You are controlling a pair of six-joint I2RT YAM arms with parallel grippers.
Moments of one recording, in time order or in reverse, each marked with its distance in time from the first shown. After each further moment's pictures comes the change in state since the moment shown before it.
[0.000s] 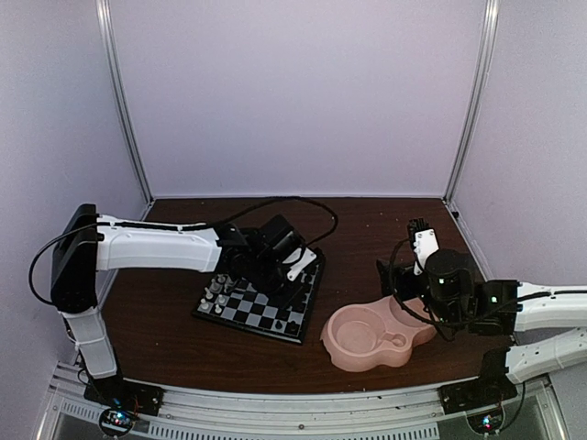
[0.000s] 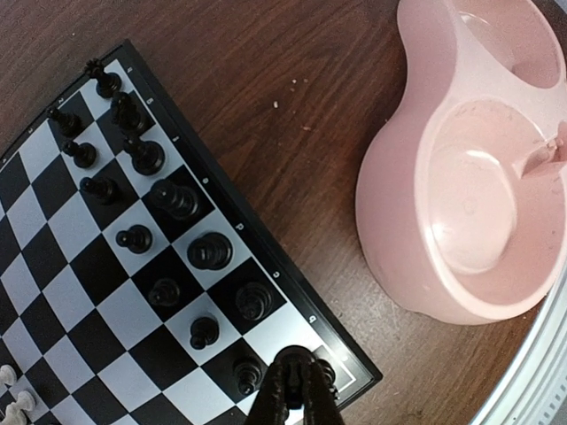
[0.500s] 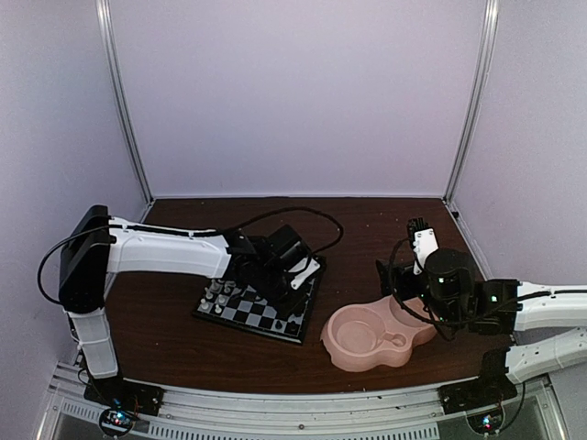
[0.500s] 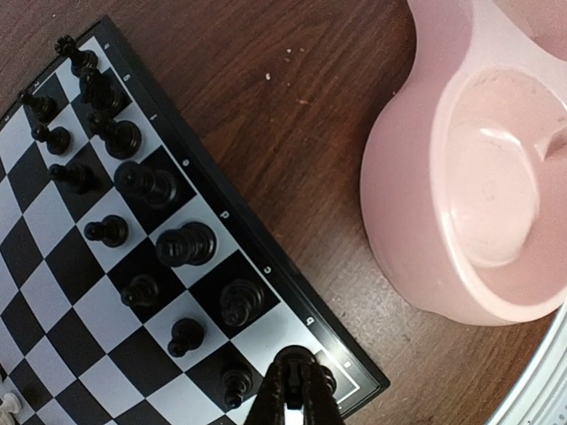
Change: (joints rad) left arm -0.021 0.047 0.002 -0.004 -0.019 0.000; right arm -0.002 0.010 0.011 -0.012 -0.006 0.001
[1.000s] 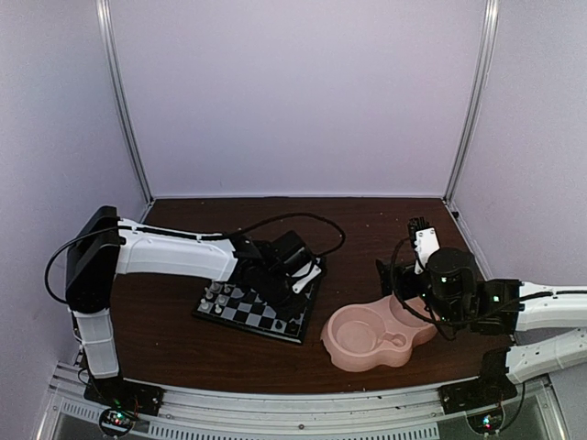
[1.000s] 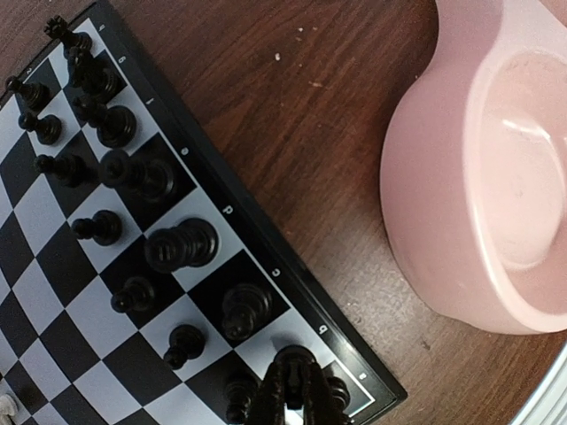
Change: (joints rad) left arm -0.011 0.042 0.004 0.001 -0.040 0.000; right arm 0.000 -0.014 0.000 0.001 -0.015 0.000
